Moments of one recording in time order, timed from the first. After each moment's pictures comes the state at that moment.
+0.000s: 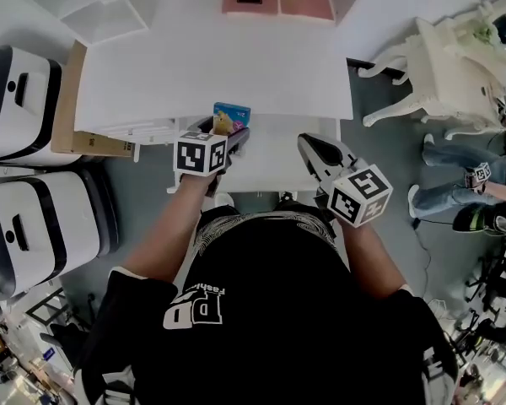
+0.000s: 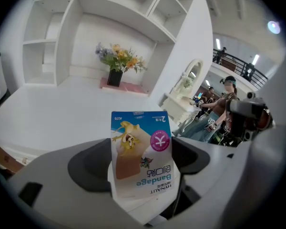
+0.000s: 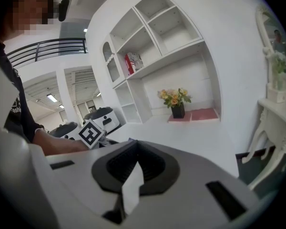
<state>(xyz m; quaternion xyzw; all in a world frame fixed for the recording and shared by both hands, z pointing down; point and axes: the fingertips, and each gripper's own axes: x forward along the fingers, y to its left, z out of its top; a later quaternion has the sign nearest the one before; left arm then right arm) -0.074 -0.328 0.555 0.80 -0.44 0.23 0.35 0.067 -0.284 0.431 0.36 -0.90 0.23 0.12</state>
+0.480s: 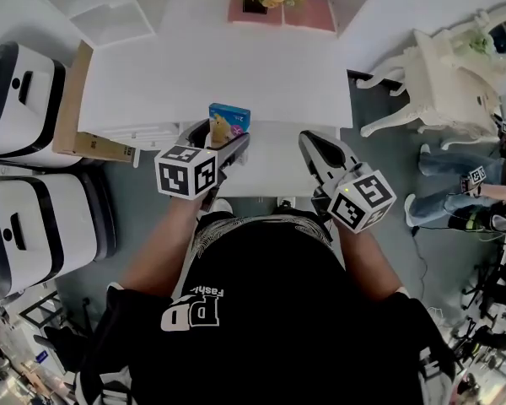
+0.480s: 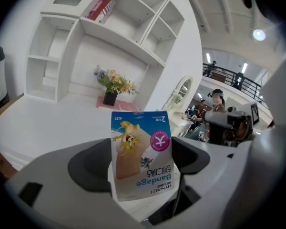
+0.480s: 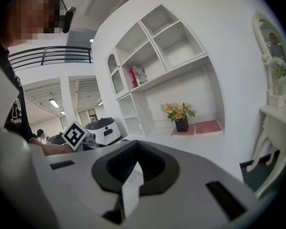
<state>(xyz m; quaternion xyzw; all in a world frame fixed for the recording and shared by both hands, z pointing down) -0.086 -0.309 0.468 0.83 -0.44 0.14 0.31 0.051 -0.285 0.382 0.37 -0.91 0.19 0.06</state>
